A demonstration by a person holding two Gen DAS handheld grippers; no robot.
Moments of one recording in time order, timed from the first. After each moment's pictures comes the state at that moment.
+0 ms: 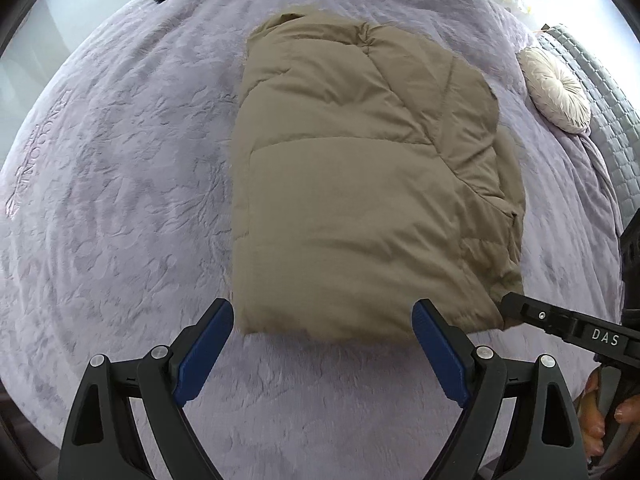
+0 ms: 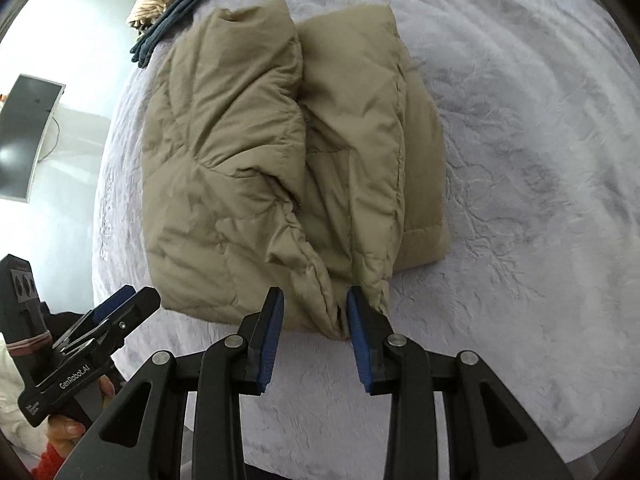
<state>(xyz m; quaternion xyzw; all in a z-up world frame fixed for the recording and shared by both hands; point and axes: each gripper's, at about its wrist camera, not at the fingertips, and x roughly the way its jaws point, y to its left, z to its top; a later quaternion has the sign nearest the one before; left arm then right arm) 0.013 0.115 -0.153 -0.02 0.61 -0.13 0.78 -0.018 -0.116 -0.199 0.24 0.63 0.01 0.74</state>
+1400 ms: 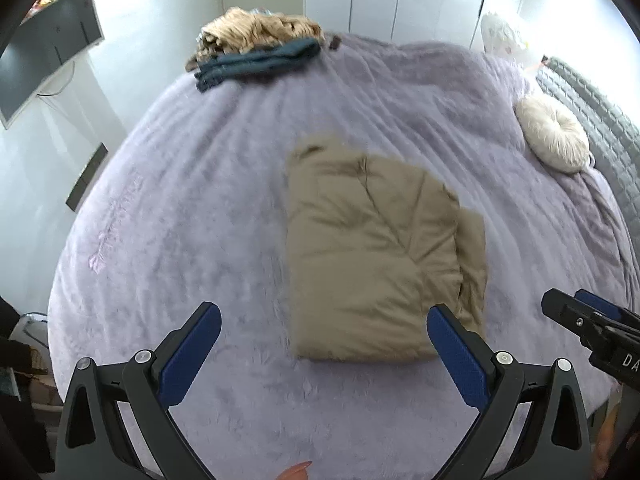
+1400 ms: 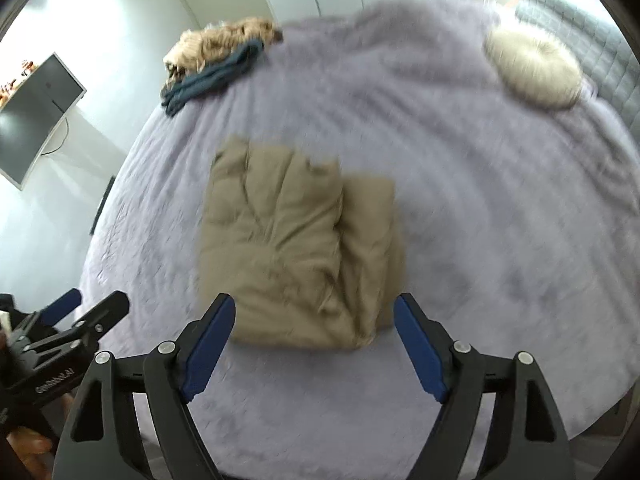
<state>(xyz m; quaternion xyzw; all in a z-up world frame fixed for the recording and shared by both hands) -0.009 0.124 0.005 0.02 0.51 -0.07 0.86 -0.054 -0.076 -0.017 0.11 0.52 -0.06 0.85</state>
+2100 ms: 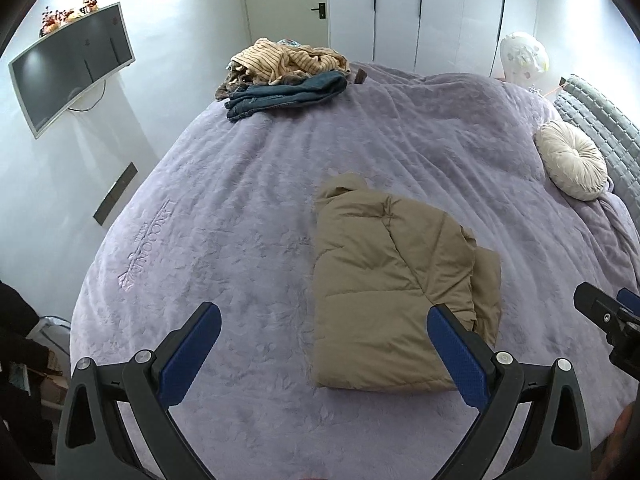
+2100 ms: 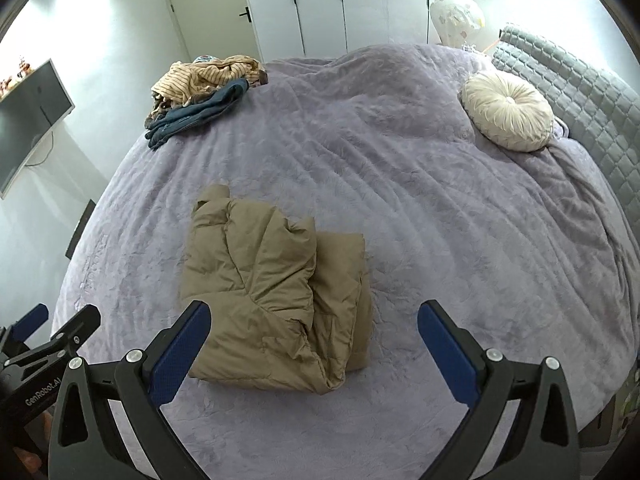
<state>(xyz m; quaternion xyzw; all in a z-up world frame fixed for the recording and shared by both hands) -0.008 0.128 0.029 0.03 0.46 -0.02 0.89 -0.046 -0.069 0.014 0.07 0.47 -0.11 0.87</state>
